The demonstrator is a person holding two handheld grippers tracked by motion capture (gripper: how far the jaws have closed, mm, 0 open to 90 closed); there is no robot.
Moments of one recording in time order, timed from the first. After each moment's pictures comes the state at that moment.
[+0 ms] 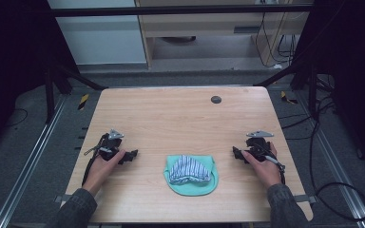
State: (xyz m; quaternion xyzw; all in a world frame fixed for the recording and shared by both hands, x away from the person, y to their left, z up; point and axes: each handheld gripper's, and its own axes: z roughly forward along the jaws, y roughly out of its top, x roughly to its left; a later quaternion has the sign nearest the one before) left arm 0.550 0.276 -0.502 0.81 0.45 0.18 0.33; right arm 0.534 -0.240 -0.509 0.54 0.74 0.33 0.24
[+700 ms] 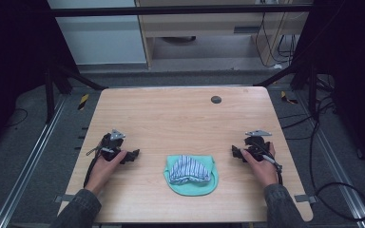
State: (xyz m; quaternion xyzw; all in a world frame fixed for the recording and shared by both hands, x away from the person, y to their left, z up) left arm 0.552 0.273 -0.508 0.81 0.44 0.20 0.33; right arm 0.539 -0.235 -0.512 0.56 0.72 0.31 0.25
